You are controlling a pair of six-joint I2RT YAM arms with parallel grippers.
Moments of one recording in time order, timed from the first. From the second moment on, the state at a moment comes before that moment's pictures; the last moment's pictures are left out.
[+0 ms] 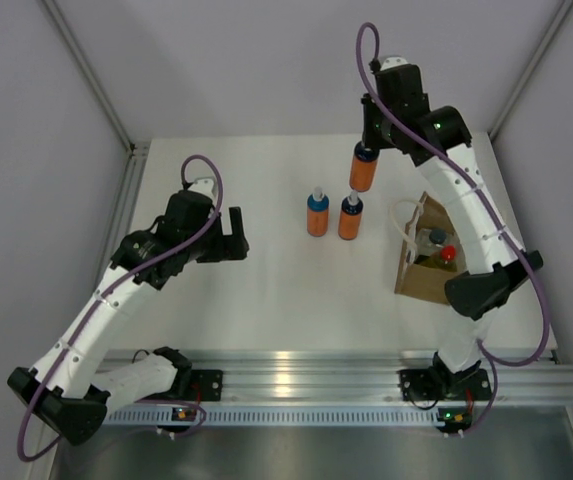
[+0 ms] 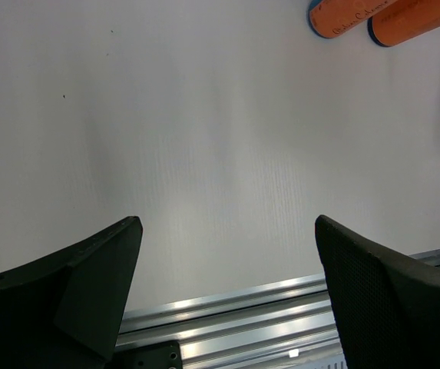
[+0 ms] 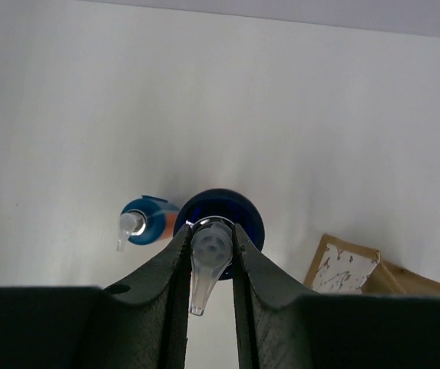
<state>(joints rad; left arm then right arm) -0.53 1.05 1.21 -0.93 -0.14 -0.48 0.48 1.81 2.28 -1.06 0.27 0.22</state>
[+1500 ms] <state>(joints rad) -0.53 1.04 1.19 -0.93 -0.15 -0.49 0.80 1.84 2.11 -0.92 0.26 0.28</state>
